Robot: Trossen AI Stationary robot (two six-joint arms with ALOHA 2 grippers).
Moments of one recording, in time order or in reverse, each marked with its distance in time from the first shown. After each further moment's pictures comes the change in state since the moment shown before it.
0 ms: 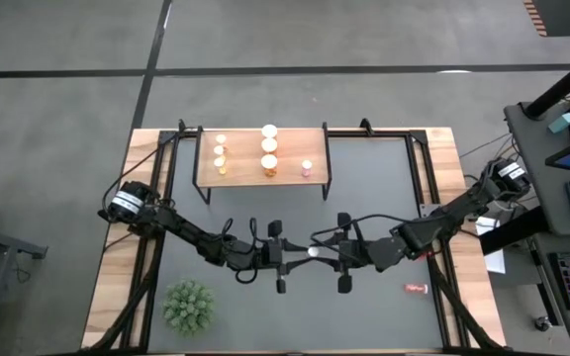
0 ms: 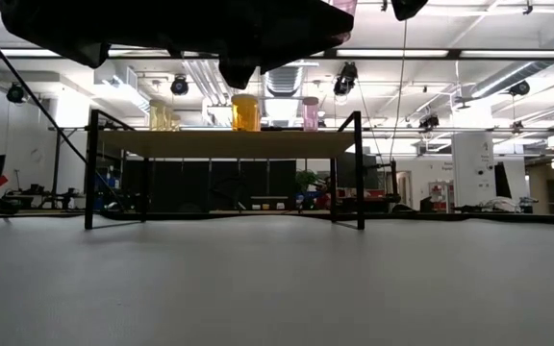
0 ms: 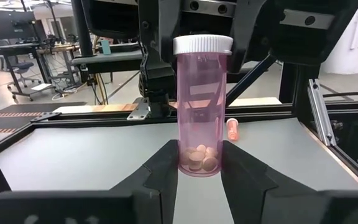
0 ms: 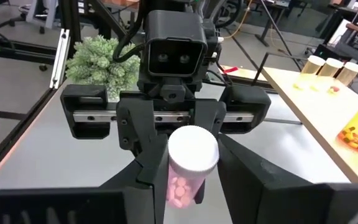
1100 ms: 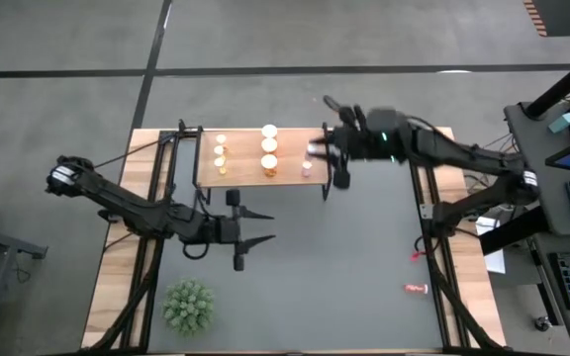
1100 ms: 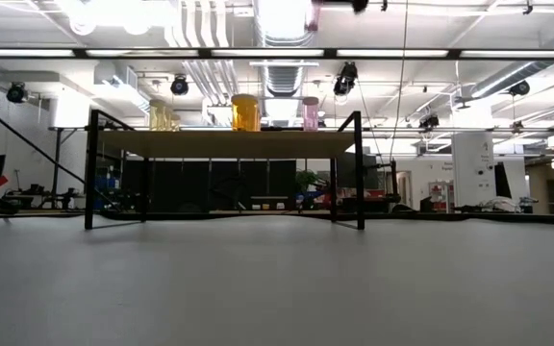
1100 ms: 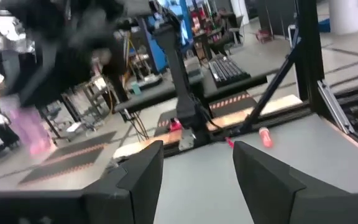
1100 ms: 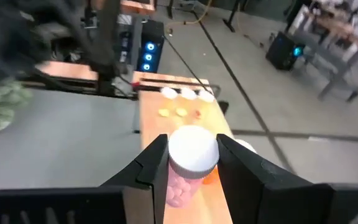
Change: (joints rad) left arm 0.000 -0.651 -0.063 -0.586 -0.002 0.293; right arm -0.745 -0.075 0.528 -0.608 -0.591 -0.244
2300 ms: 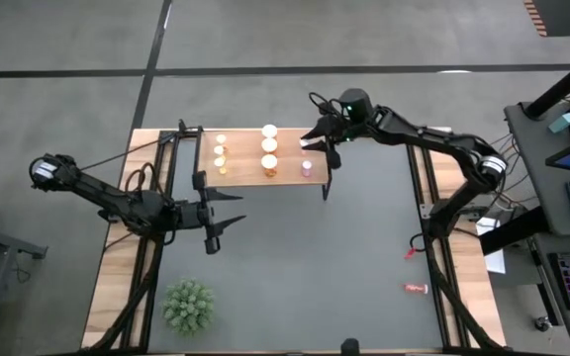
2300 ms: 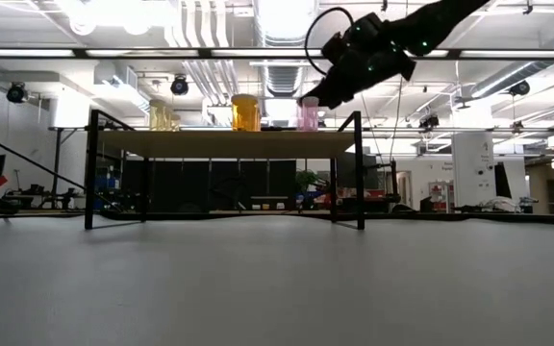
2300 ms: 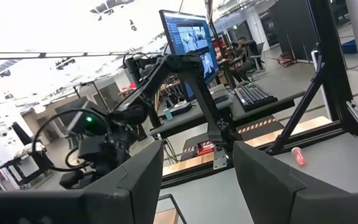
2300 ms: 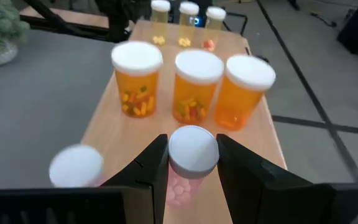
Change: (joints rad) left arm 0.001 -0.313 -0.169 0.037 -0.037 0.145; right arm -0.398 0.271 -0.191 0.282 -0.577 -0.217
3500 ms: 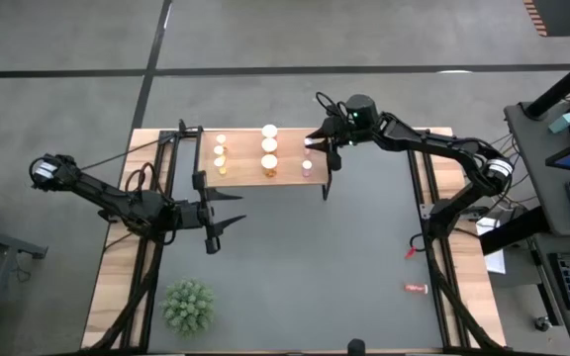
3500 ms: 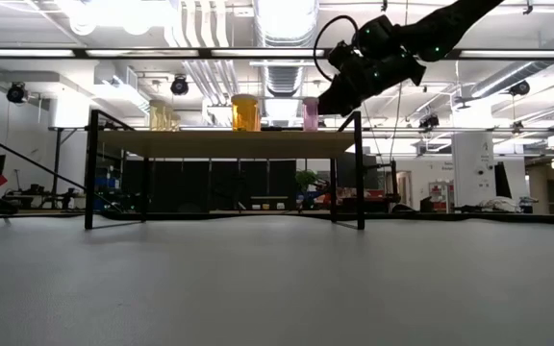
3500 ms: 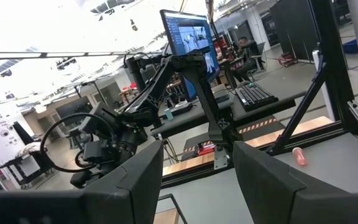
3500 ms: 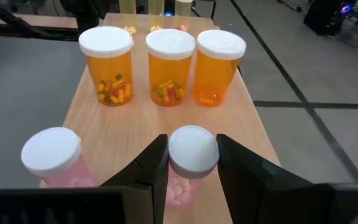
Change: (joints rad) left arm 0.000 0.002 0.000 0.003 -0.003 0.001; right arm -0.003 -0.046 -0.115 0.108 0.105 0.113
